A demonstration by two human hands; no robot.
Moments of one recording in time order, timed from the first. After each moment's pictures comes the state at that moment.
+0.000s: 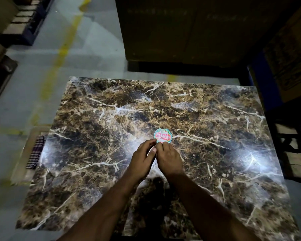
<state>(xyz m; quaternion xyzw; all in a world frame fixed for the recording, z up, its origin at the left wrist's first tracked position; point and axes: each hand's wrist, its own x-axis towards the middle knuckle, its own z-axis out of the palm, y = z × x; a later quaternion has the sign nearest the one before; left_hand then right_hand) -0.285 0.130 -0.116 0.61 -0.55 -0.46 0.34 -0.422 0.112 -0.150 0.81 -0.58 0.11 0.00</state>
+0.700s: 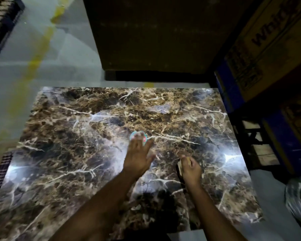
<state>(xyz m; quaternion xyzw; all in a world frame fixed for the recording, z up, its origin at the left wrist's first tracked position) -0.345 0.108 -0.141 0.58 -0.79 -0.17 0.08 -0.558 0.166 -0.124 0.33 -0.77 0.41 -0.36</state>
